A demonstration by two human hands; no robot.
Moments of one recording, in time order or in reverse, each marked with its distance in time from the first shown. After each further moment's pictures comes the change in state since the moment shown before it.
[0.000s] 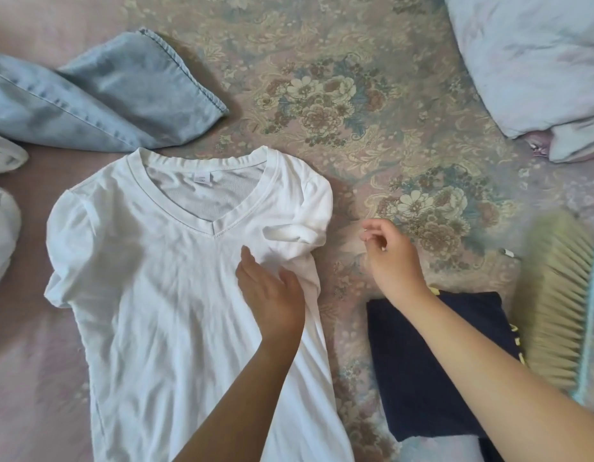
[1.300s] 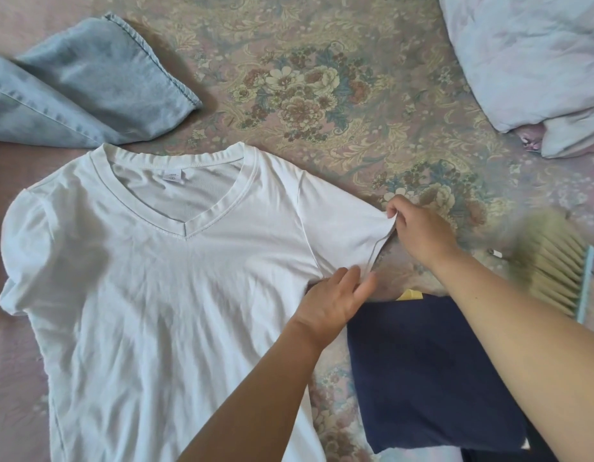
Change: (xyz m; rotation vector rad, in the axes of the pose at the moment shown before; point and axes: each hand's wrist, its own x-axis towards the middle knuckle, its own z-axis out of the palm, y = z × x) left_hand -0.029 0.030 0.055 0.523 -0.547 1.162; right_hand 0.082 0.057 -0.066 -0.705 -0.066 -0.157
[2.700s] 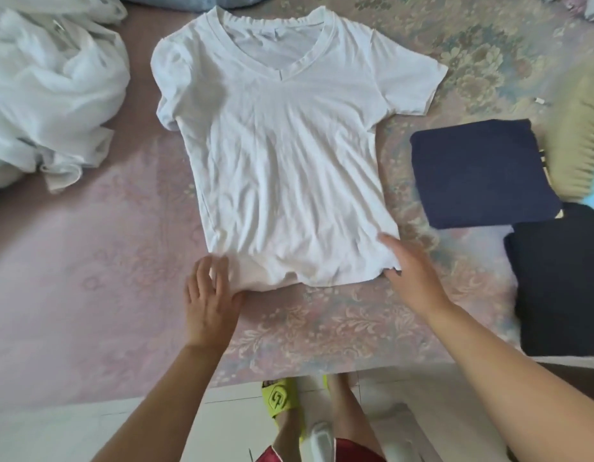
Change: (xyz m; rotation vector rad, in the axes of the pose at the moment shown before) left_hand -0.432 0.001 -0.050 0.180 0.132 -0.616; right_hand -0.352 -0.091 0.152 0.314 -0.089 0.005
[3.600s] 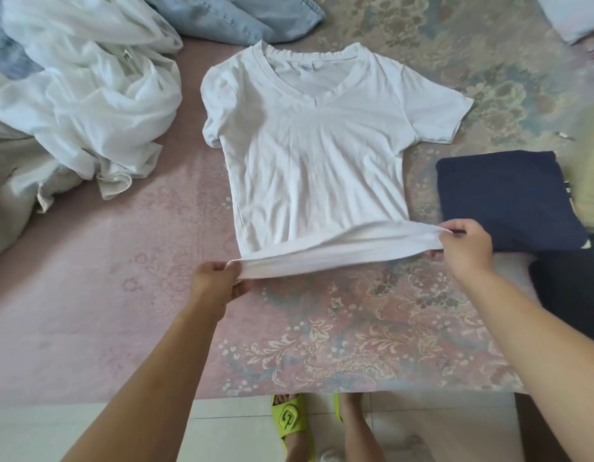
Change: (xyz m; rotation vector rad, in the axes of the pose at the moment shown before) left_hand 0.075 -0.008 -0.065 -1.187 -0.168 -1.329; right_hand 0.054 -0.037 -0.044 0.590 0.418 0.489
